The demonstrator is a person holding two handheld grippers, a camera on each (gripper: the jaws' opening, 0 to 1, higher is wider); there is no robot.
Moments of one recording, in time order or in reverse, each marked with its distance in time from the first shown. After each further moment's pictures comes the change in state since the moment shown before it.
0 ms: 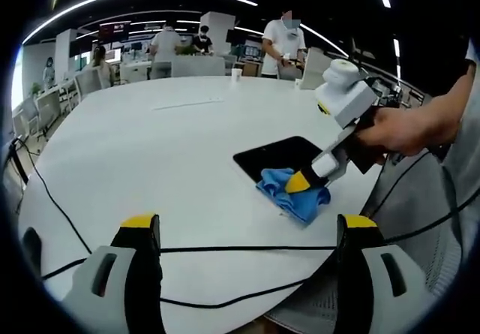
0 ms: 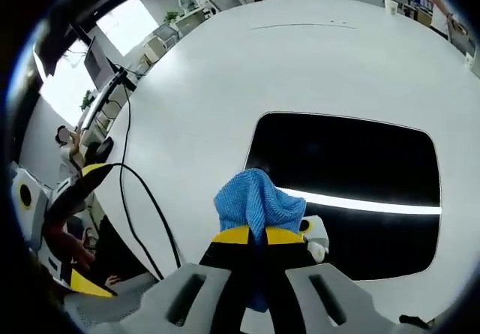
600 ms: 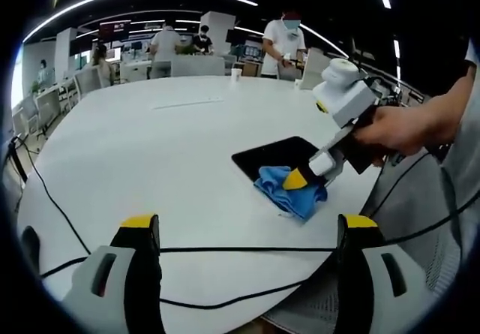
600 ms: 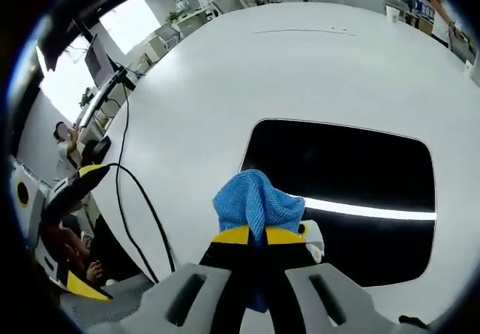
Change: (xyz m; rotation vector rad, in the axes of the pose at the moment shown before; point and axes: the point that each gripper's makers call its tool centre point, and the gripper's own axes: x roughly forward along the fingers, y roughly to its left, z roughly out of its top) left arm 0.000 -0.002 0.000 -0.011 -0.004 -0.004; right arm 0.001 -0.007 0.009 0.001 -0.009 -0.014
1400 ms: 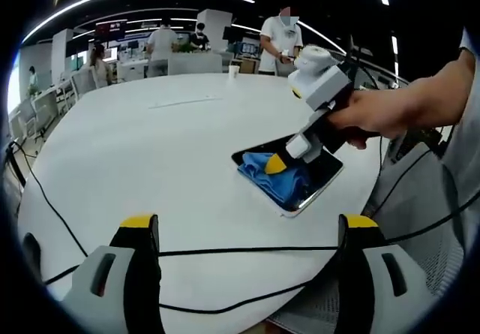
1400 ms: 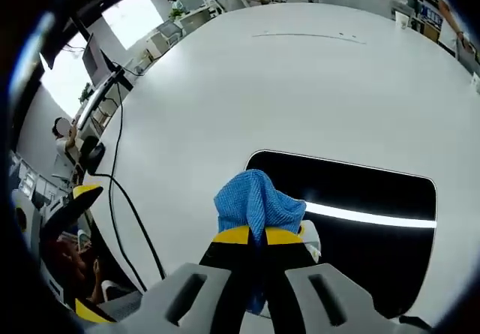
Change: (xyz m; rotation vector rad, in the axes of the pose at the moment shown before) left arm 0.008 0.004 -0.002 0.019 0.024 -0.009; right arm 0.020 -0.007 0.040 -0.054 0.005 -0.008
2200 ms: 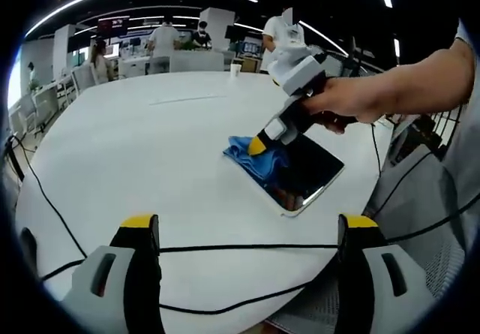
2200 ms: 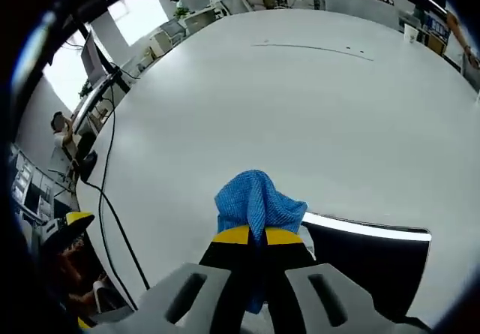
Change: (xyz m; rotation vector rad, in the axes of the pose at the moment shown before) left arm 0.003 0.000 -0.001 -0.019 0.002 -0.003; right arm 0.018 -0.016 0.044 -0.050 -0.022 -0.014
